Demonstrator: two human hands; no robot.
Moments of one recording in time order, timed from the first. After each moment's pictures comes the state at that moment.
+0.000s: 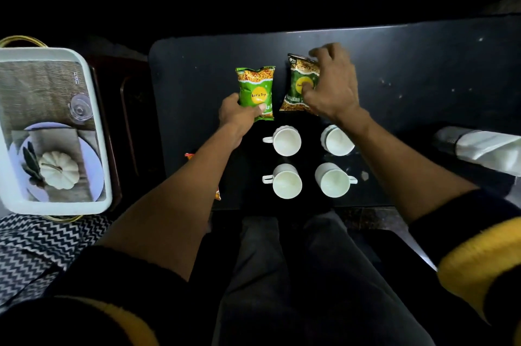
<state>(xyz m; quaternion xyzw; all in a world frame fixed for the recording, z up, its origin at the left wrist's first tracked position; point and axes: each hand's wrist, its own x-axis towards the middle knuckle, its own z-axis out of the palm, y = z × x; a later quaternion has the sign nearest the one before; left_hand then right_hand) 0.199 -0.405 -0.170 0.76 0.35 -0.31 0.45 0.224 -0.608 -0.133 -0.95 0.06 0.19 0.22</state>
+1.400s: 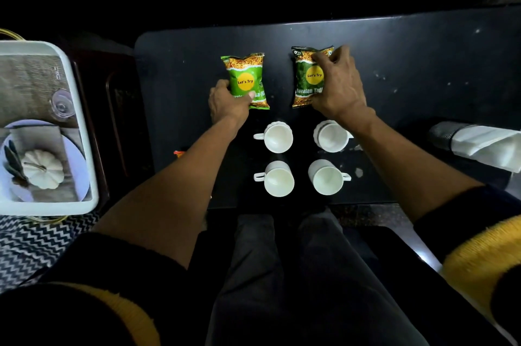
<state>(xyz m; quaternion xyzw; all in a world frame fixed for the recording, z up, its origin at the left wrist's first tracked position) 0.206 -0.413 -0.206 0.83 0.35 -0.25 0.37 0.209 -0.638 -0.151 -0.96 0.05 0.24 0.15</state>
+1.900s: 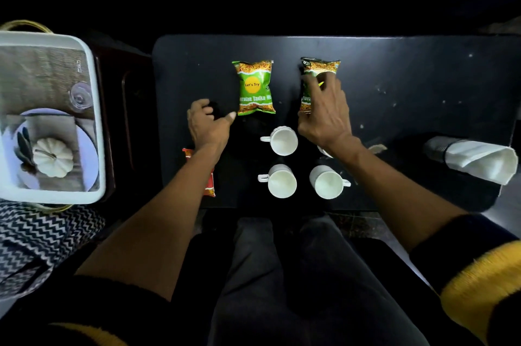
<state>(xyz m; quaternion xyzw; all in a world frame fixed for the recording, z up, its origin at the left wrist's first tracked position) 0.164 -0.359 -0.162 0.80 0.40 -0.17 0.42 0.179 -0.598 -0.129 -0.97 0.01 0.20 0.16</state>
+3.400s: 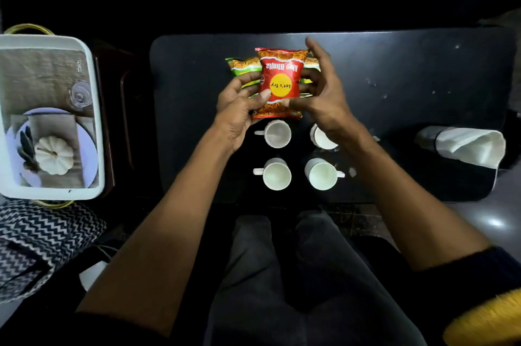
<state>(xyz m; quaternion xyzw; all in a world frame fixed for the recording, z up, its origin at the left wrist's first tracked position) 0.177 -0.427 -0.077 0.51 0.32 -0.28 0.75 0.172 -0.606 -0.078 -0.70 0.15 0.20 0.67</state>
